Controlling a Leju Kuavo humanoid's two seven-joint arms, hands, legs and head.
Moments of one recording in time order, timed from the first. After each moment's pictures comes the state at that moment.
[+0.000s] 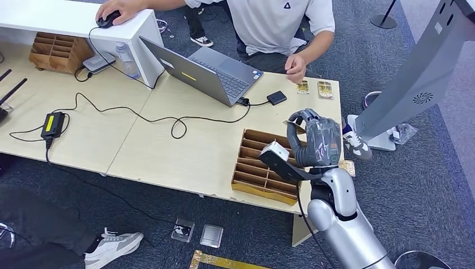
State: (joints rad) left arm -0.09 -0.18 1.27 -0.13 -1.58 -0.22 0.12; right arm -0.56 -0.04 0.62 -1.20 0.86 -0.52 -0.05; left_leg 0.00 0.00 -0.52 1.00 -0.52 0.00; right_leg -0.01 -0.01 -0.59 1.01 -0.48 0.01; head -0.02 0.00
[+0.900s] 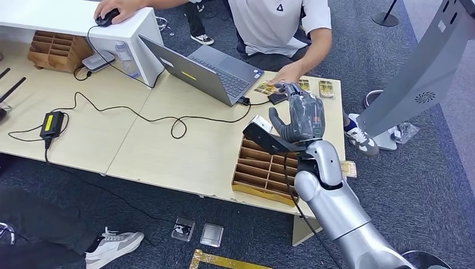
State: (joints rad) left arm -0.10 -0.18 1.13 -0.14 -1.54 -0.26 0.16; right arm -0.75 0.09 0.65 -0.92 0.81 -0.50 -0.09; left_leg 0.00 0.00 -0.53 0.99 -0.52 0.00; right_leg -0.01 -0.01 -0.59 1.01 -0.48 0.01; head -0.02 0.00
